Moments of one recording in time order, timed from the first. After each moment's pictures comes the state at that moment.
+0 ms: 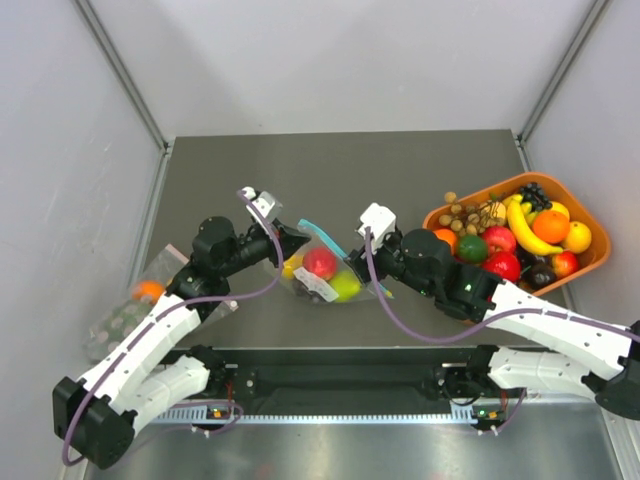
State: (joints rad) left arm -0.50 0.89 0.71 0.06 0.46 -0.14; right arm 1.02 1.00 0.87 -0.16 0.21 -0.09
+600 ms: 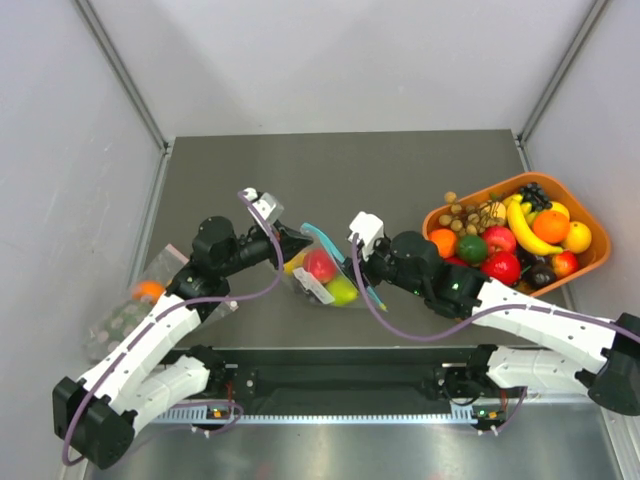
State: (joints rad) left arm -0.50 0.88 0.71 0.06 0.52 -0.14; right arm 1.00 1.05 0.83 -0.12 0.12 -0.10
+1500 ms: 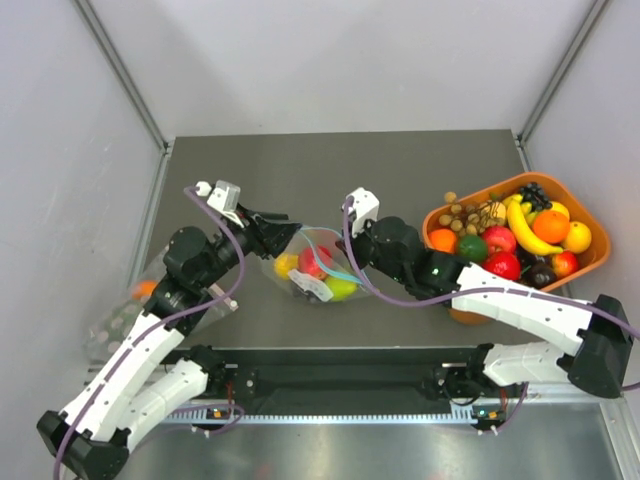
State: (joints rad) left arm -0.51 0.73 0.76 0.04 0.26 -0.43; right arm 1.00 1.21 0.96 -0.09 0.22 0.15
